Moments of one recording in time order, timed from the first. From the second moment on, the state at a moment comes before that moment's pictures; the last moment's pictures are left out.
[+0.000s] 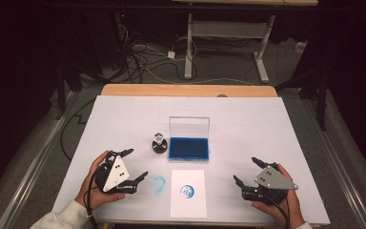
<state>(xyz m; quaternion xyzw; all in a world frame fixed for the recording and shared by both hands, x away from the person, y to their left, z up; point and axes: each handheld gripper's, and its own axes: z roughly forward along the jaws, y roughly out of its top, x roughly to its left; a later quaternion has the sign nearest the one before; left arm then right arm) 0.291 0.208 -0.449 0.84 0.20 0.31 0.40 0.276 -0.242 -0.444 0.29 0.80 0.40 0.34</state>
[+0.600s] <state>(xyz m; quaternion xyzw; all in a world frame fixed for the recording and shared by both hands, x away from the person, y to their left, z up) 0.287 0.217 -0.470 0.84 0.22 0.29 0.39 0.272 -0.247 -0.444 0.29 0.79 0.40 0.35</state>
